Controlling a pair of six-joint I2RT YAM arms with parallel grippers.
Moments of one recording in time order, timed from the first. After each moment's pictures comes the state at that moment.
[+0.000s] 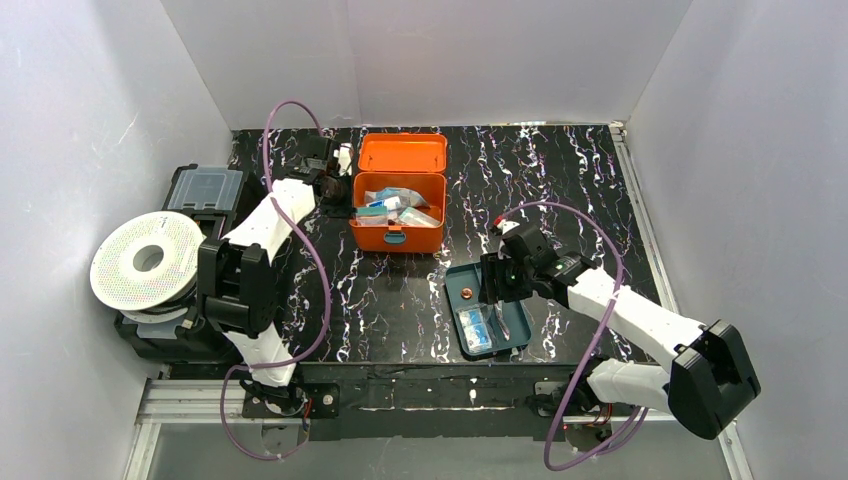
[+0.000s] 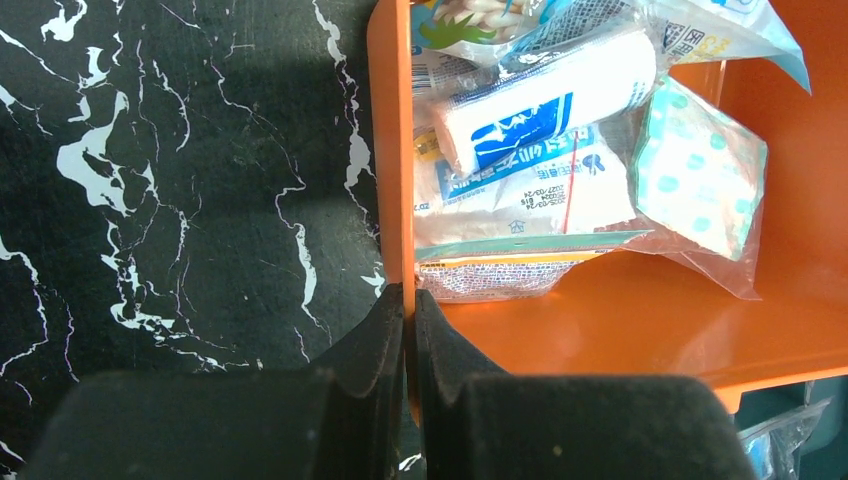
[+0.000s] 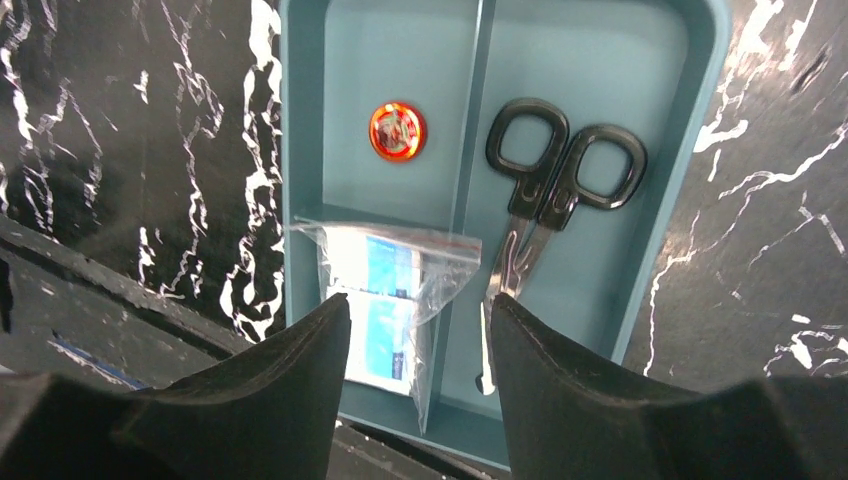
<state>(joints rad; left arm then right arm) -0.23 1.72 1.39 -0.68 0.10 -0.21 0.66 1.17 0.74 -0.54 -0.10 0.42</state>
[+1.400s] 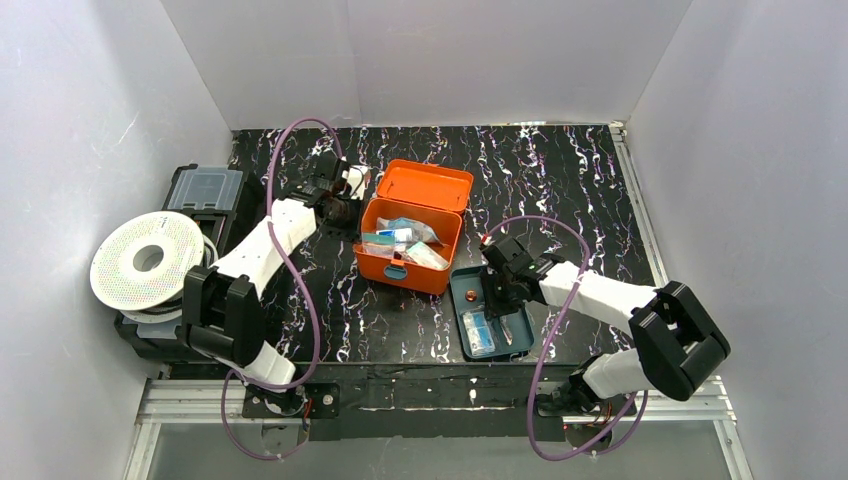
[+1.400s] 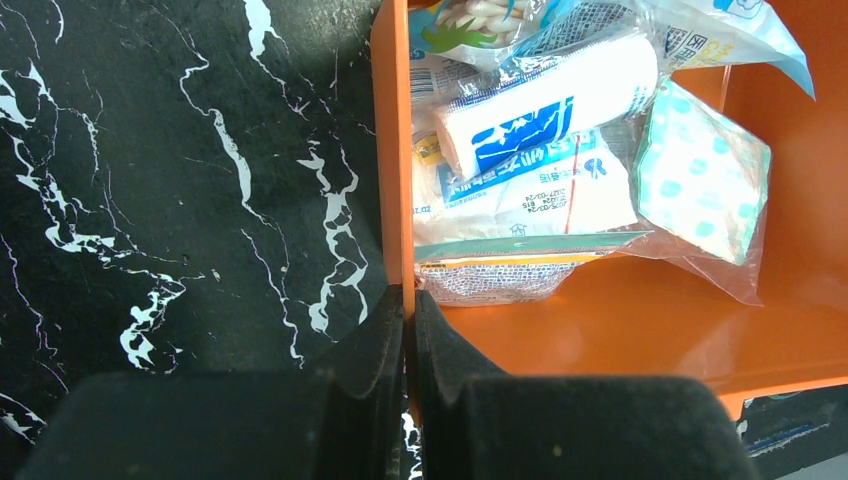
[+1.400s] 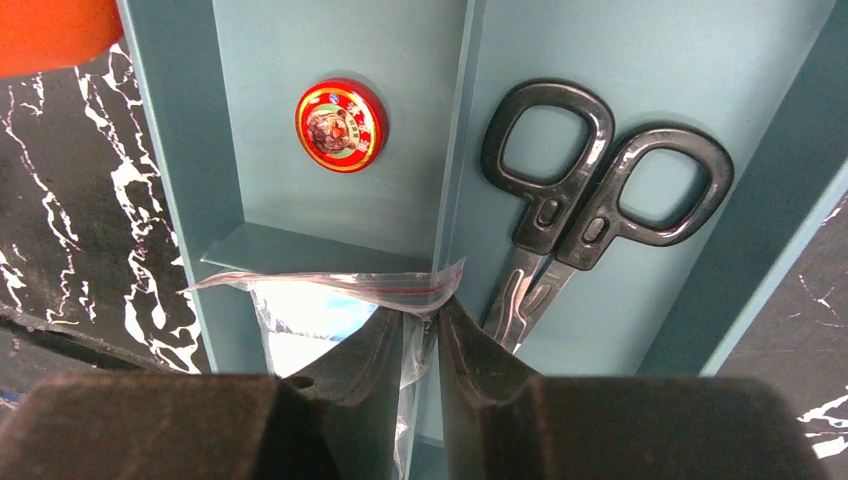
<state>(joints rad) -0.33 1.55 1.25 -0.78 0.13 -0.11 0.72 1.37 0.70 -0.50 -0.06 0.47</state>
